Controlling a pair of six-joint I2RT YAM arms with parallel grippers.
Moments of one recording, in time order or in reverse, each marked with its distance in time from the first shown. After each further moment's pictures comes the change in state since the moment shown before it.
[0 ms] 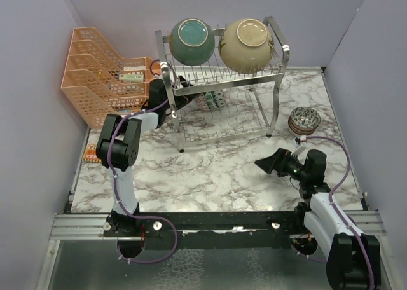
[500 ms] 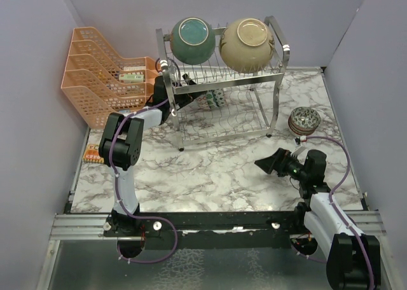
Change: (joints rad) left arm -0.026 0.019 0.081 -0.111 -0.030 0.029; right arm 0.000 0.000 0.000 0.000 -0.003 0.000
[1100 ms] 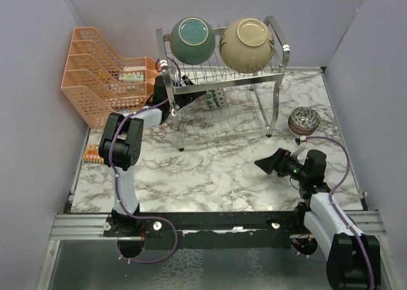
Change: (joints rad) left arm -0.005 0.000 0.011 -0.048 -0.018 0.029; right arm 0.000 0.000 -0.001 0.001 -0.004 0.005
